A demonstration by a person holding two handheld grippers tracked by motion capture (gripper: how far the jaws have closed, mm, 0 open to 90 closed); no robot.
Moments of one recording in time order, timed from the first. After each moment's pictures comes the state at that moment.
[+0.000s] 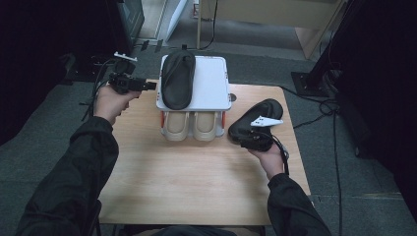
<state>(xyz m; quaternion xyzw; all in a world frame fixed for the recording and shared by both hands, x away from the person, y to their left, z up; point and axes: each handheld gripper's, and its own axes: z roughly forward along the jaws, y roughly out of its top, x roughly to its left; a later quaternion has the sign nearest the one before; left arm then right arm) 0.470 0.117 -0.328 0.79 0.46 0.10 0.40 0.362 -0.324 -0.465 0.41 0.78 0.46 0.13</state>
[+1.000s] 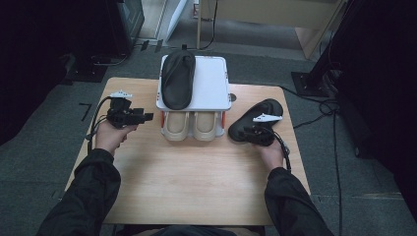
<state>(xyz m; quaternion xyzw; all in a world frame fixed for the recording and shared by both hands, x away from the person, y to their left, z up) 0.419 0.135 -0.410 0.79 0.46 0.09 0.40 0.396 -0.344 -0.499 0.47 0.77 0.40 0.14</state>
